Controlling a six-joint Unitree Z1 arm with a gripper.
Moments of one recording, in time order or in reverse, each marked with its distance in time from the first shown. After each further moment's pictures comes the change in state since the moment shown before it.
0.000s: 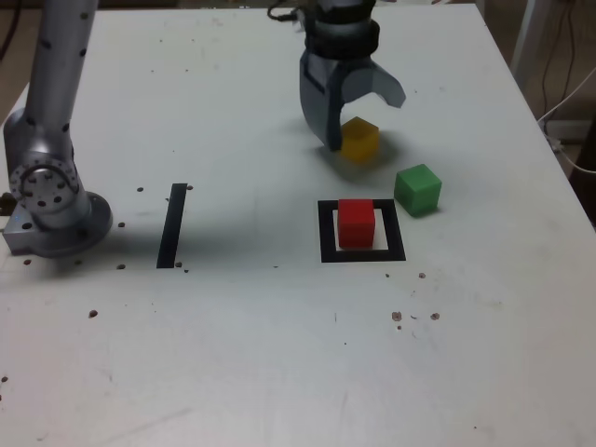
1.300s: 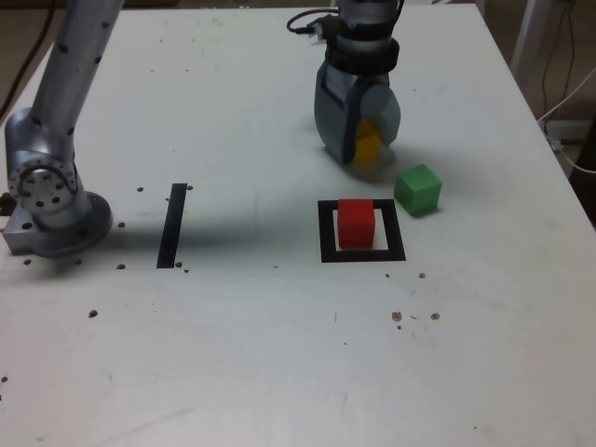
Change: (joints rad) arm -0.028 0.101 -0.103 0.065 0.022 -0.049
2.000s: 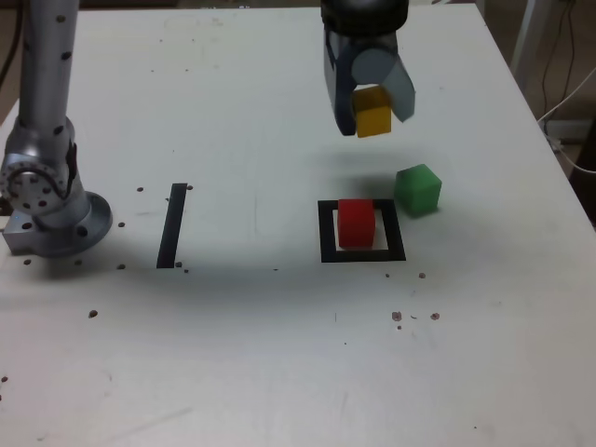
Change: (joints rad) arm -0.227 -0.219 -0.025 0.112 0.084 0.153
